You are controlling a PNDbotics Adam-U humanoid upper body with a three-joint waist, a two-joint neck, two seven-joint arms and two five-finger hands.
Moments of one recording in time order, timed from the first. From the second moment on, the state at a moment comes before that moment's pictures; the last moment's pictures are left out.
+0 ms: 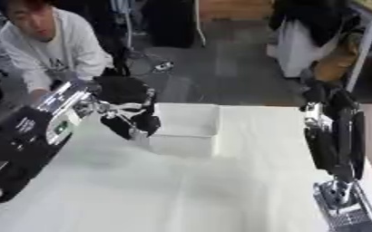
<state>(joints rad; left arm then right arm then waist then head) -0.94 0.59 -0.35 -1.19 -0.93 -0.59 -0.40 -0.59 -0.22 0.18 -1.55 0.41 -0.16 -0.44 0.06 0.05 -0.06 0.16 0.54</state>
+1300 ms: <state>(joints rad) -1.12 0.50 -0.18 -0.76 -1.30 -0.67 -0.02 -0.64 -0.21 0.19 -1.56 0.41 -0.18 -0.42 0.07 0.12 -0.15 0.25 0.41</state>
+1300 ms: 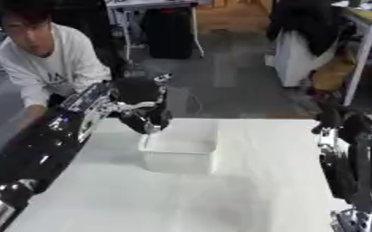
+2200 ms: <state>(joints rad) -1.16 0.47 -0.02 -0.49 -1.50 -0.45 0.16 -0.68 -0.18 0.20 -1.57 0.41 -0.18 -0.41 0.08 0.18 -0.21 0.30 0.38</state>
